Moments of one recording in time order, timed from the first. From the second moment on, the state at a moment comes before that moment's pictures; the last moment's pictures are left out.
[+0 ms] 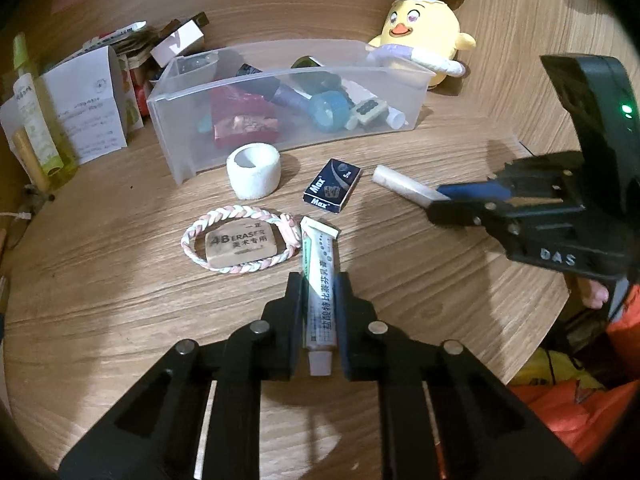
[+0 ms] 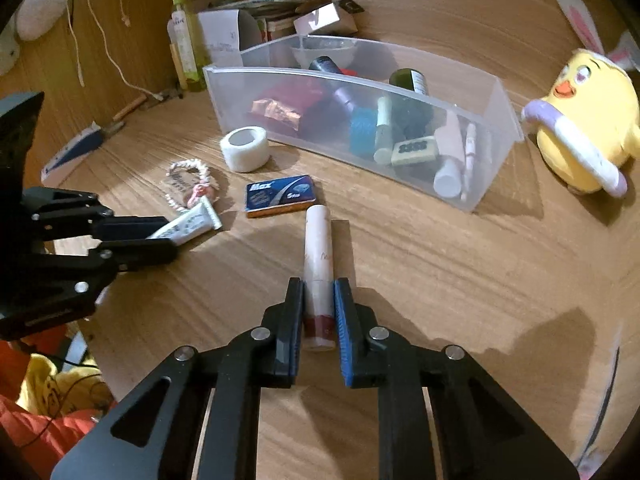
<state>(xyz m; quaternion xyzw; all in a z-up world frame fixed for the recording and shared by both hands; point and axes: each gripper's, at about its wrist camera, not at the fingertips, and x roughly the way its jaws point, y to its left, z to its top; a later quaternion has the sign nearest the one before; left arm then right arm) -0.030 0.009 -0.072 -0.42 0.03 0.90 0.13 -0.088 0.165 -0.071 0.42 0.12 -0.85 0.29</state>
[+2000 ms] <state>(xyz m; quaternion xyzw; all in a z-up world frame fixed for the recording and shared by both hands) -0.198 -0.040 -0.007 -0.37 -0.08 0.92 0.06 -0.229 0.152 -0.024 0.38 0.06 -0.91 0.19</state>
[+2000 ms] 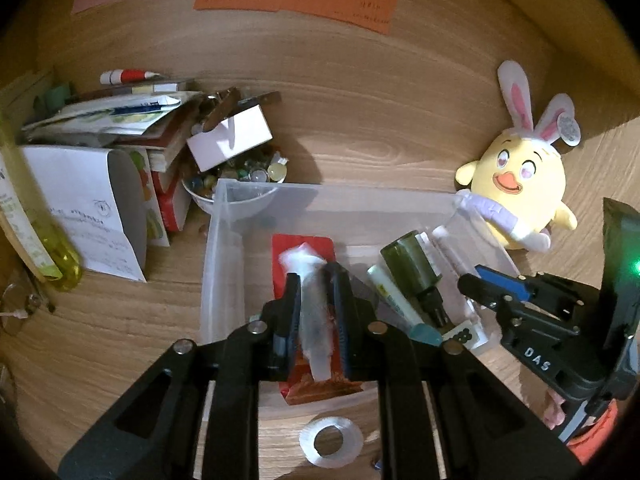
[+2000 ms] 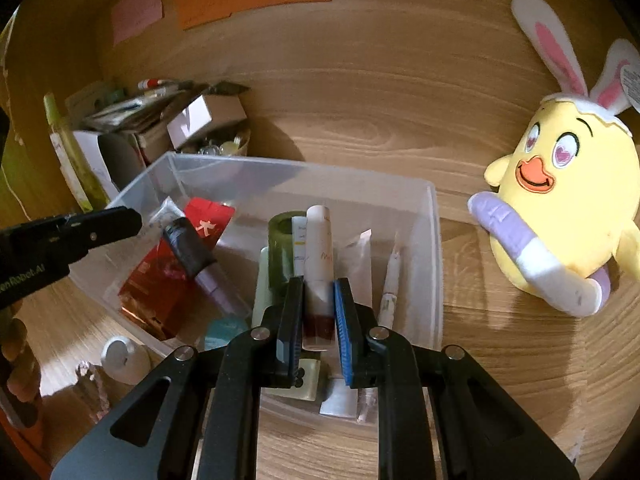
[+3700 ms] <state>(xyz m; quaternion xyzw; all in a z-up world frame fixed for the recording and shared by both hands) -0.124 -0.031 -0.054 -0.44 0.00 0.89 0.10 -0.133 0.098 -0.066 0.42 0.16 -0.84 0.30</state>
